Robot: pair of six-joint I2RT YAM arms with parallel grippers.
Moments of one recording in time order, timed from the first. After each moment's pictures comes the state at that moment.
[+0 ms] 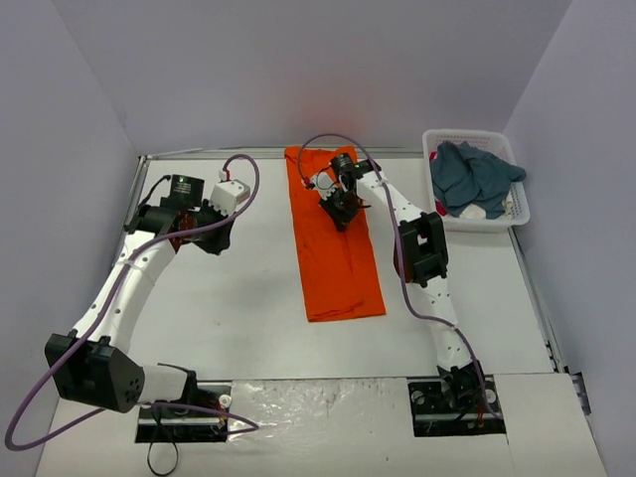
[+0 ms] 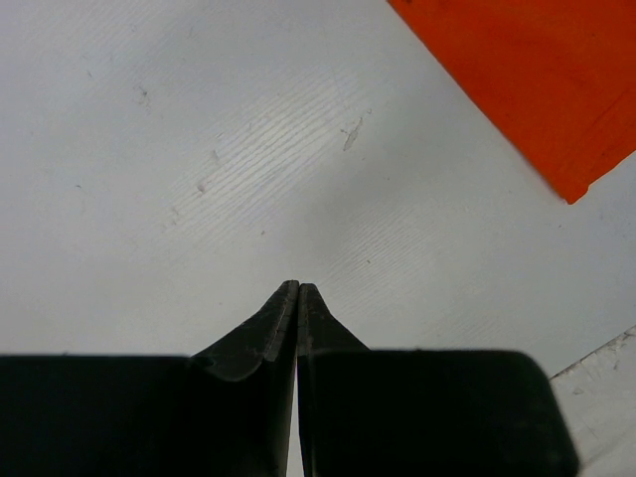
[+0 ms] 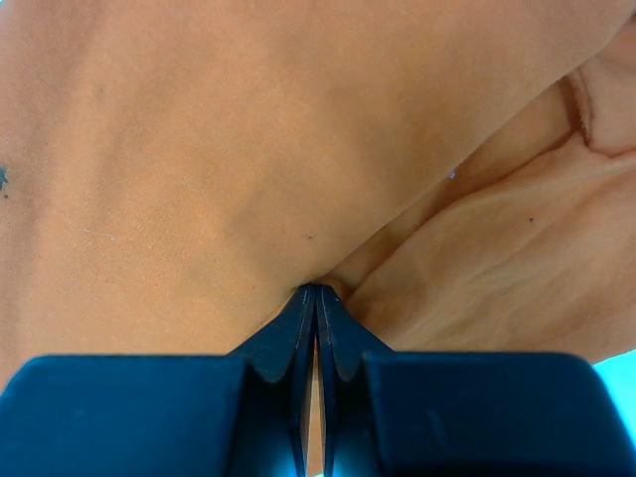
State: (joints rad) left arm -0.22 1.31 1.30 -0.92 0.28 0.32; right arm 0.44 2.53 2.28 -1.02 -0.25 -0.48
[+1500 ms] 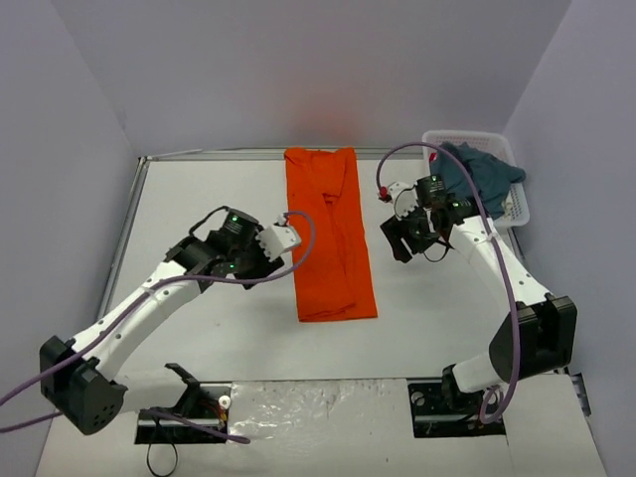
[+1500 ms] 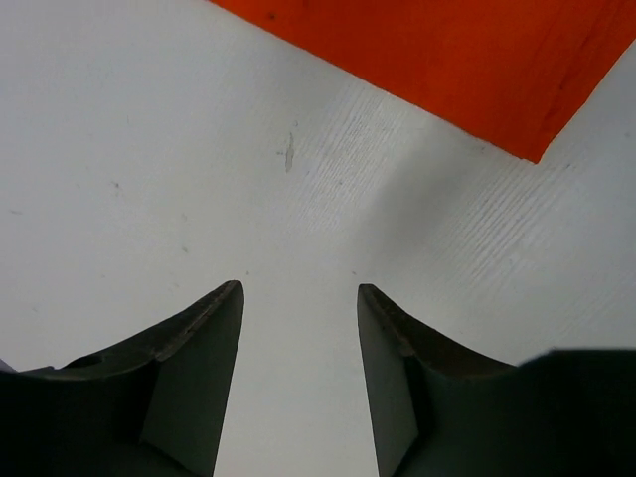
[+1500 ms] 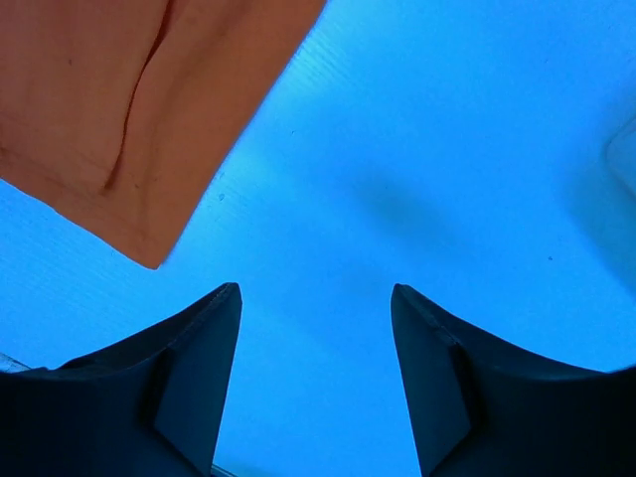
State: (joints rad) left arm -0.56 1.20 1.14 -0.82 0.08 0.44; right arm 0.26 1.46 1.27 -0.88 -0.18 -0.39
